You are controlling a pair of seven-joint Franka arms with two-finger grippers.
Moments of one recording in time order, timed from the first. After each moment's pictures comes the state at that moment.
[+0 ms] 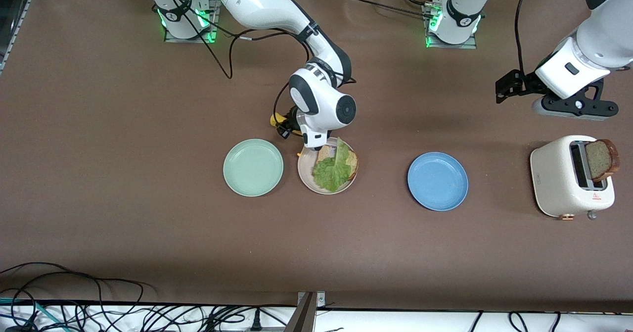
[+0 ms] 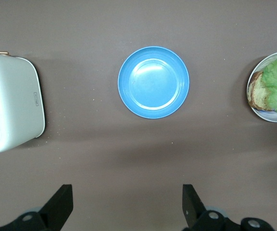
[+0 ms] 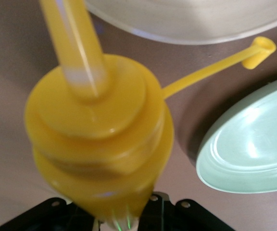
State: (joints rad) left arm -0.01 0.01 -0.12 -1.66 0.00 1.59 -0.03; right arm 0.99 1.00 -0.26 -1.06 -0.02 1.45 -0.27
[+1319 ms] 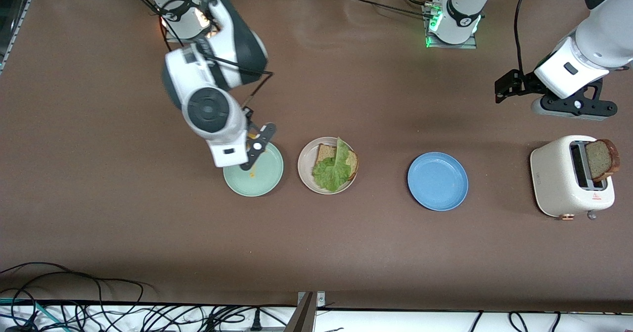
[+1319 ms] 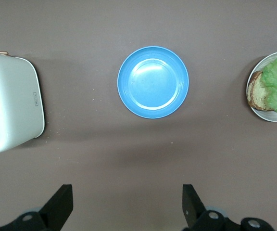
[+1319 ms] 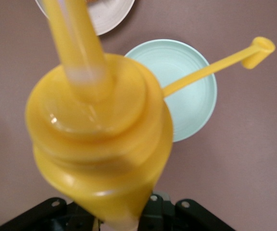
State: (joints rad) left arm -0.01 0.01 -0.12 -1.66 0.00 1.59 -0.03; right arm 0.57 0.53 -0.14 -1.28 0.09 1.57 -0.62
